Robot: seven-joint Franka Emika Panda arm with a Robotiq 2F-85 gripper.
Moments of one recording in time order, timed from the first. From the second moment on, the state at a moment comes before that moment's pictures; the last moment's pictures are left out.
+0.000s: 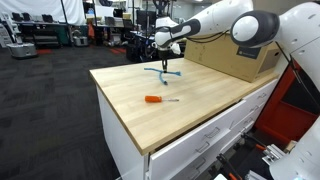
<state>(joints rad) 0.01 0.95 0.04 -1.00 -0.28 1.96 -0.78</state>
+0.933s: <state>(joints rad) 0.02 1.07 0.05 -0.84 -0.24 1.95 -0.97</state>
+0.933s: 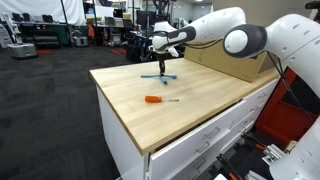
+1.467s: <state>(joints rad) 0.02 1.06 0.05 -0.80 -0.24 1.87 -0.97</state>
